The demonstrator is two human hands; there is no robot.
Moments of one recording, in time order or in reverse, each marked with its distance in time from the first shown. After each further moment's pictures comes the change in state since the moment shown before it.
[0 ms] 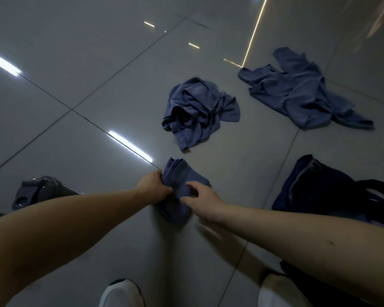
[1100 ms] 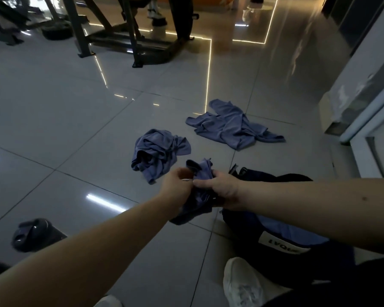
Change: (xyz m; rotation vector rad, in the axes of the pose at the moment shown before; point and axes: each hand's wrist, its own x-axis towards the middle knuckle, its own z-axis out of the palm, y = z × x) left_hand -0.195 0.206 -0.002 -0.733 0.066 0.372; right_hand -0.199 -0.006 -0.146 0.723 0.116 -0.035
